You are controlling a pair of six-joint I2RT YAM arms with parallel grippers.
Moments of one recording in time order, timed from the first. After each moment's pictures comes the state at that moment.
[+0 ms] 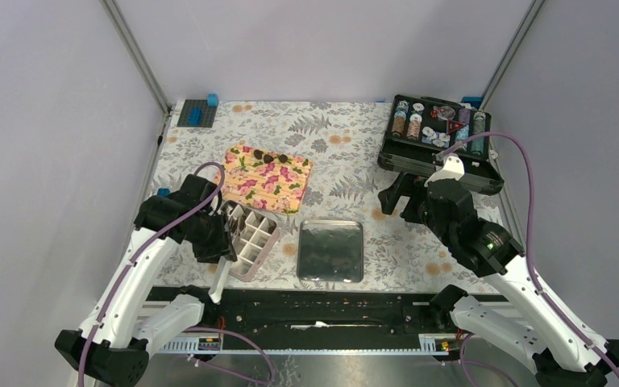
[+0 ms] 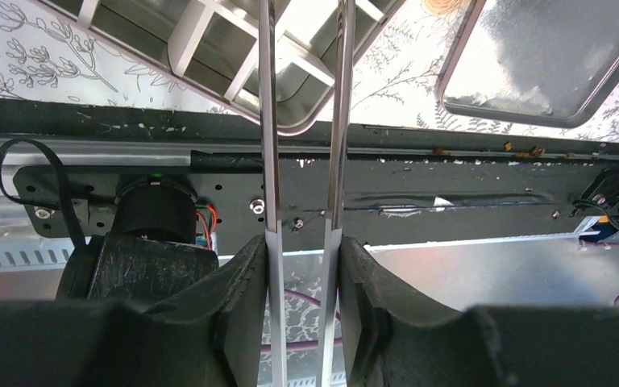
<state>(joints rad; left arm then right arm) -0.33 0.93 1.06 -1.43 0.13 -0.55 0.66 0.76 0.94 -0.68 0.32 0.66</state>
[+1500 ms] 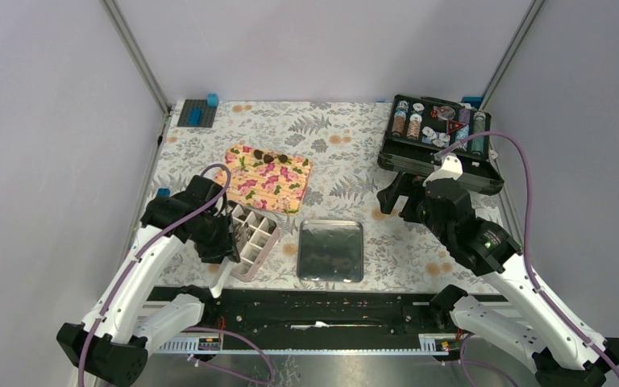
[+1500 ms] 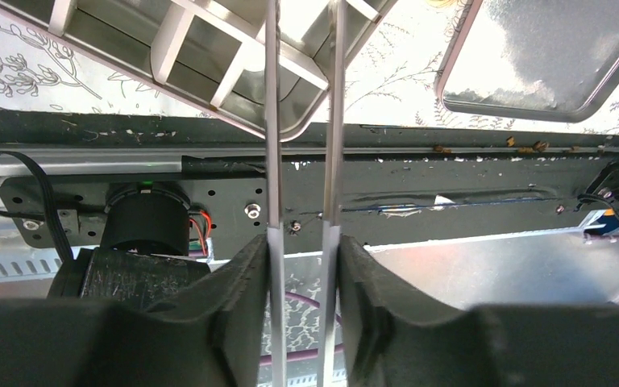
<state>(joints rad) -0.36 0.95 1.02 -1.40 0.15 -0.55 0.66 0.77 0.94 -0.67 0.32 0.66</state>
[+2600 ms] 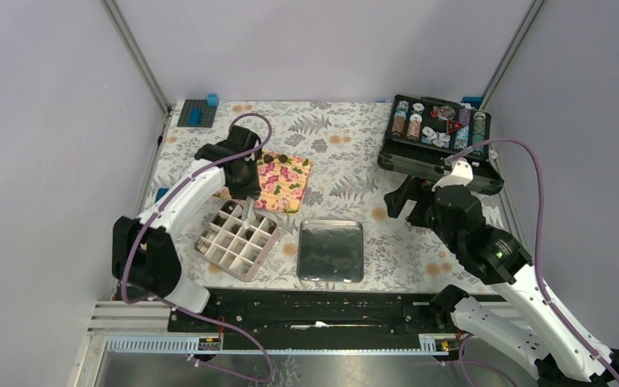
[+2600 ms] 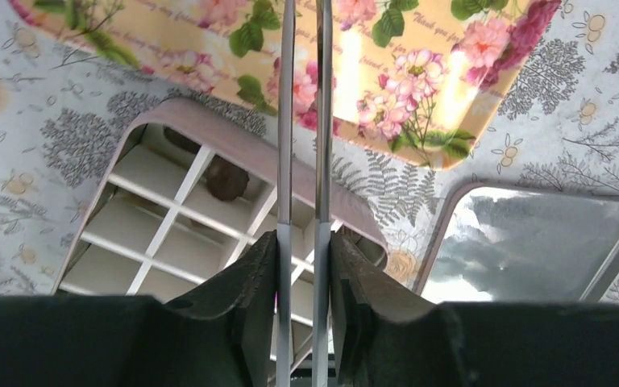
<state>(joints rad) -0.36 1.48 1.26 -0.93 -0.11 -0.48 0.66 0.70 0.94 -0.71 0.34 0.66</state>
